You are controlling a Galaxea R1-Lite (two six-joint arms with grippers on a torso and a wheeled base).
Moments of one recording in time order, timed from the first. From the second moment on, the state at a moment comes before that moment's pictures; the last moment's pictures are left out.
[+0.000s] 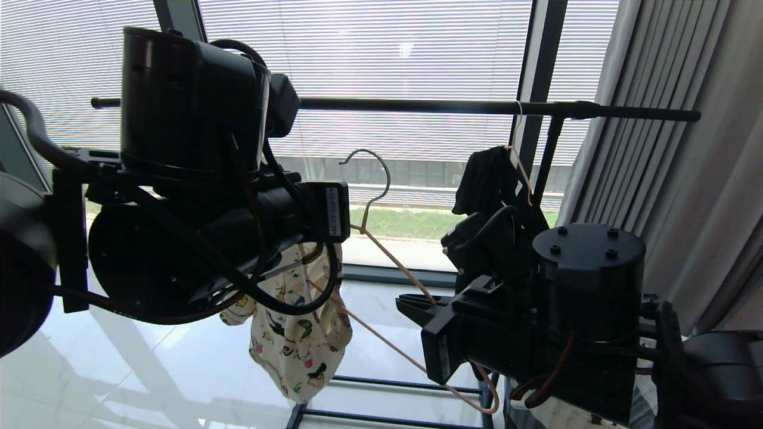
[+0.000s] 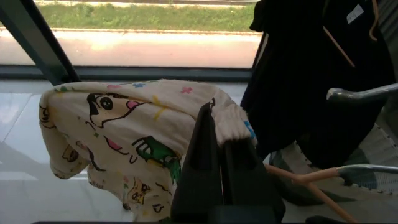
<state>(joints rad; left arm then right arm) -0.78 1.55 -1.19 0.01 0.54 -0.21 1.04 1.73 -0.84 -0.64 -0.06 0.17</state>
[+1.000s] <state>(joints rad) -0.76 1.45 -1.09 -0.07 0.51 -0.20 0.99 1.73 -0.84 -0.68 -0.10 0.17</state>
